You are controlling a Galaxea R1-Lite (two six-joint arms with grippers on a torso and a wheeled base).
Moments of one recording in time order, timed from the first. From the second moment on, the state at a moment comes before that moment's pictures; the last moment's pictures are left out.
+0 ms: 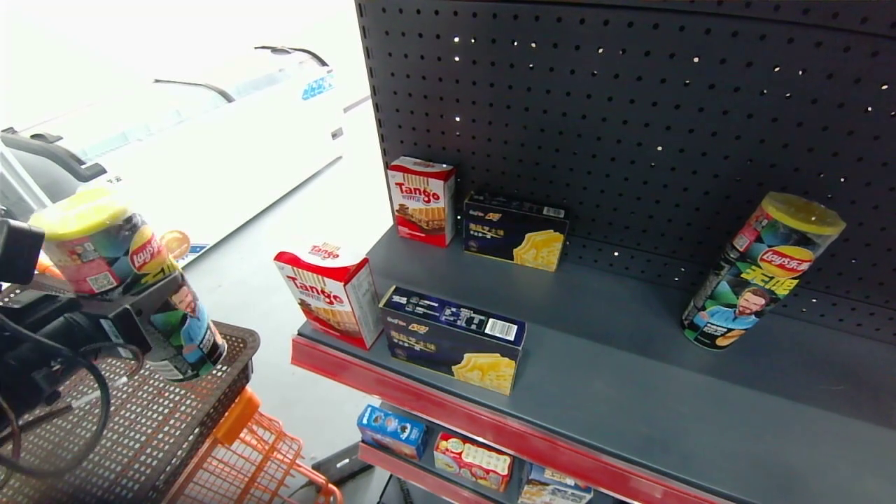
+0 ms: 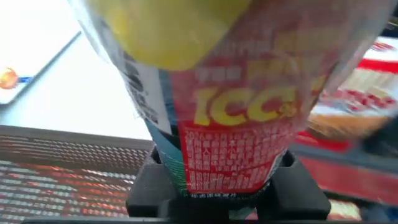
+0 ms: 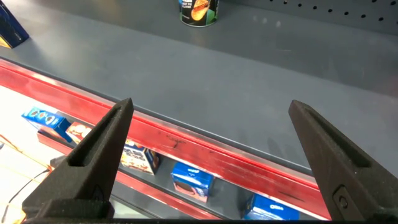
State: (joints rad) left arm 0.19 1.37 -0.34 -1.04 -0.31 0.02; right arm 0.00 0.00 0.00 0.00 0.03 0.01
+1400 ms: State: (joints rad) left arm -0.33 1.11 -0.23 -0.94 -0.38 0.00; right arm 0.00 0.00 0.00 0.00 0.03 0.01
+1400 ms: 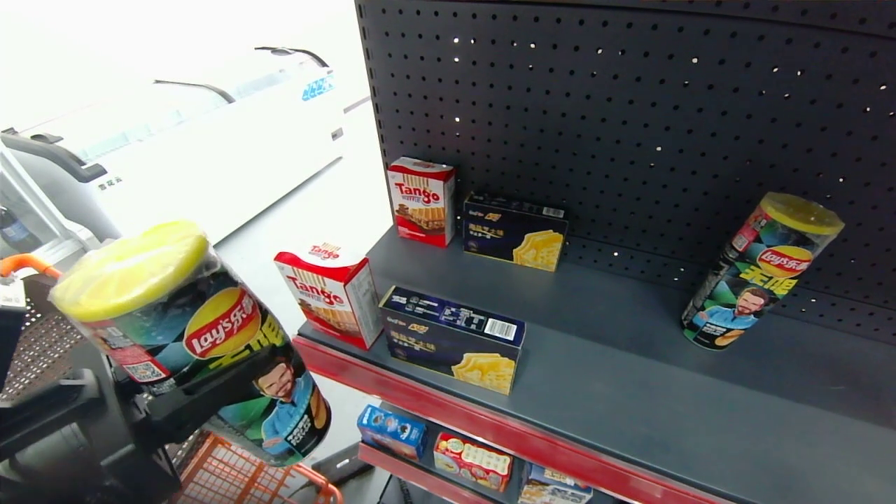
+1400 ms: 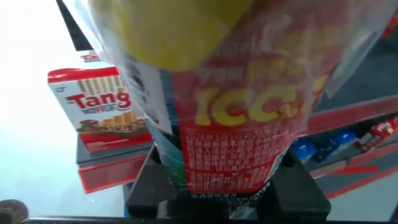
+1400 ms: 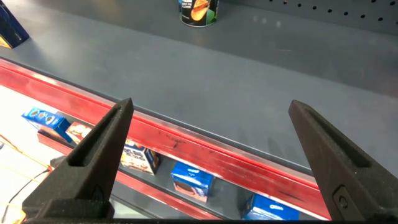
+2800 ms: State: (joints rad) left arm -0.51 1.08 -0.22 -0.91 -0.38 0.00; right arm 0.00 0.00 0.00 0.00 0.03 0.01
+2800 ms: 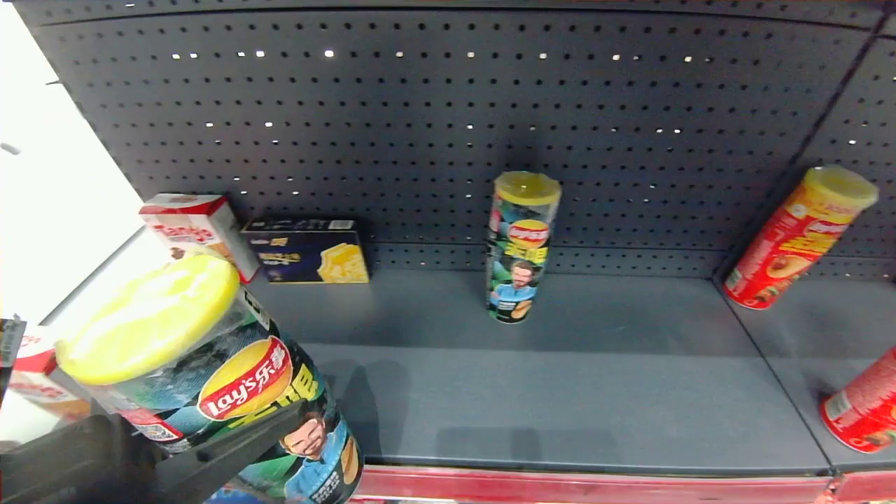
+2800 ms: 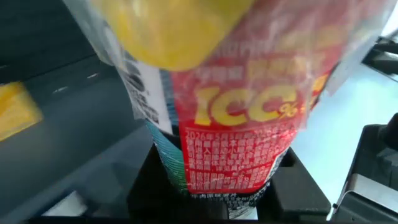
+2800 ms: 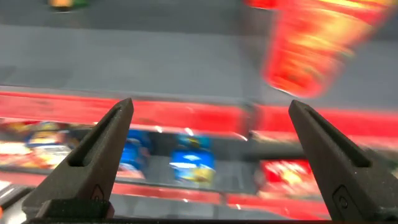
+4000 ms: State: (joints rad) left arm -0.50 1.09 -0.22 -0.91 -0.37 0.00; right arm 0.00 0.00 0.00 0.01 0.03 0.01
